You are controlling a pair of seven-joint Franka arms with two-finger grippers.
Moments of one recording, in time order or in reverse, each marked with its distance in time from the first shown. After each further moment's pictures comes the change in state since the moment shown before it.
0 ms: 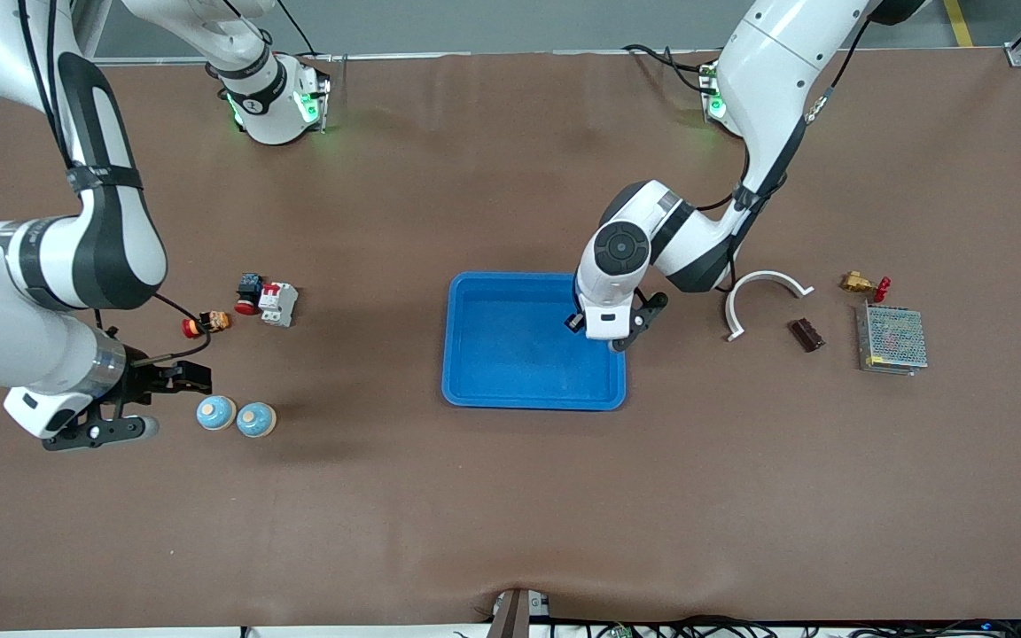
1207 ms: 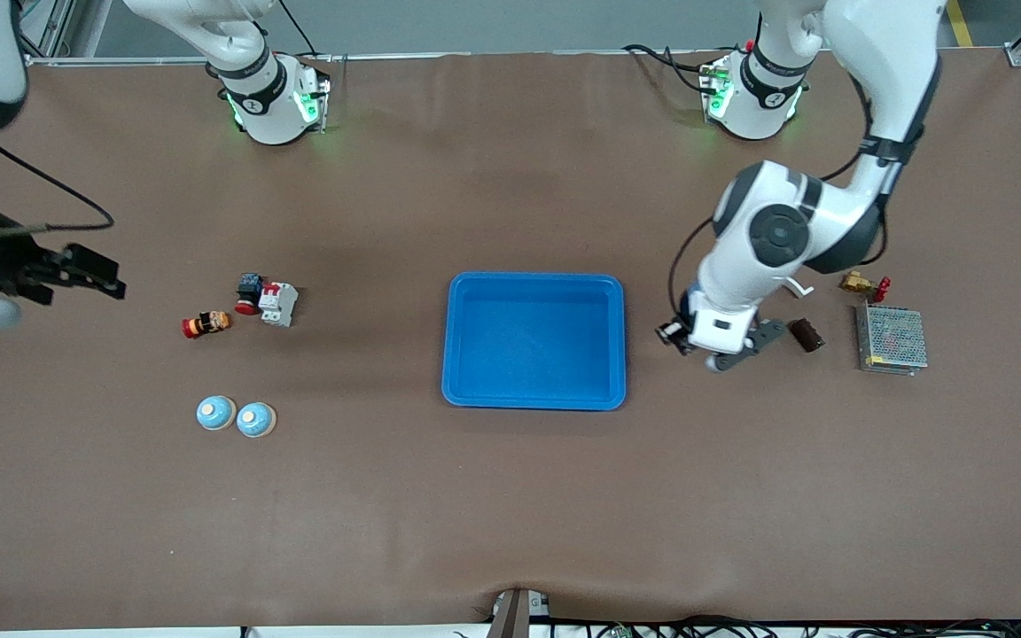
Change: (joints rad) left arm 0.207 -0.255 -0.001 -0.122 -0.064 0.002 0.520; right arm -0.039 -0.313 0.002 -0.001 0.008 -0.300 0.094
